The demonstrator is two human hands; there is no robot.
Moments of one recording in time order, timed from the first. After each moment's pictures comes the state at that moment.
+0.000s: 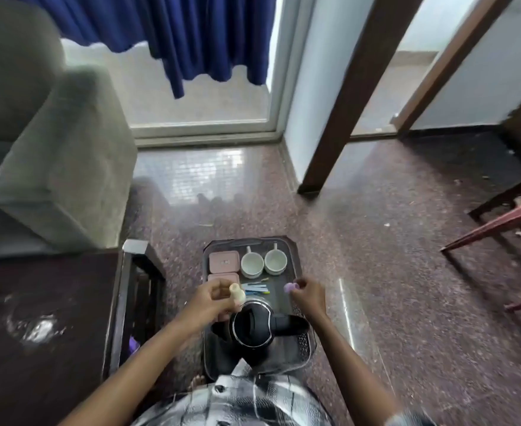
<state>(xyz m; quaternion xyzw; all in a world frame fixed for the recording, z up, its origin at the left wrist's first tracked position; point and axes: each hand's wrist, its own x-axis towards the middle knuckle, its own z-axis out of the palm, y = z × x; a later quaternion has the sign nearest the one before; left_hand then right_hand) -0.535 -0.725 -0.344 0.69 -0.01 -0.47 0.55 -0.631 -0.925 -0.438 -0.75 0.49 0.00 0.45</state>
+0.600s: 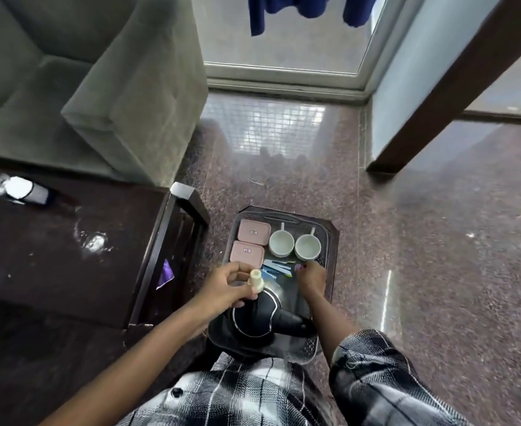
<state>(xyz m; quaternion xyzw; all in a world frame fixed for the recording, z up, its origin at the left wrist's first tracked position) -0.555 -0.755 -0.352 0.72 0.09 -0.42 0.54 -0.573 -0.939 -0.524 -0.79 0.45 0.19 0.37</state>
